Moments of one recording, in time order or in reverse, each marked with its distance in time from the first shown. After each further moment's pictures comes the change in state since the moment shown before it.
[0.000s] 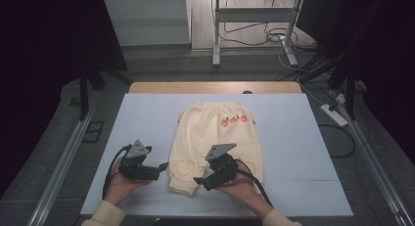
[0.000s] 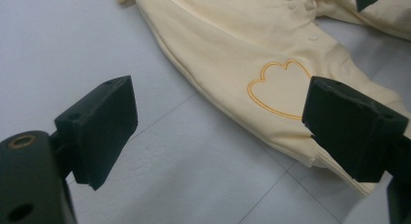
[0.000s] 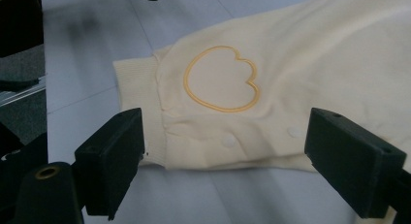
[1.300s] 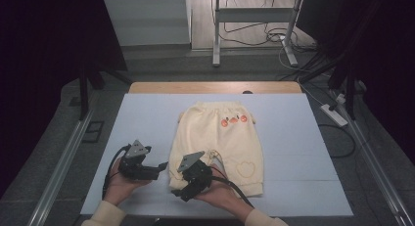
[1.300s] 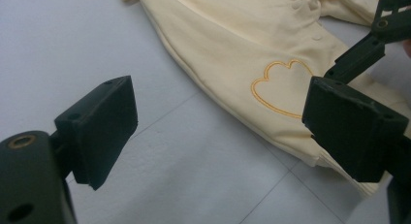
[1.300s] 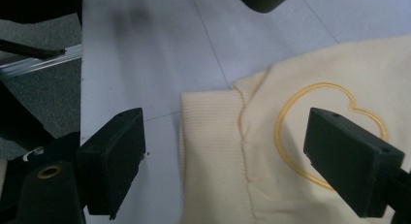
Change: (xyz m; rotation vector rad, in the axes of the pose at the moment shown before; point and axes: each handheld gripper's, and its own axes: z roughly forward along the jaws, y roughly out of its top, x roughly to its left) left arm 0.002 -0.001 0.000 0.001 0.005 -0.010; right arm 0.040 0.022 0.053 0.078 0.102 -0.116
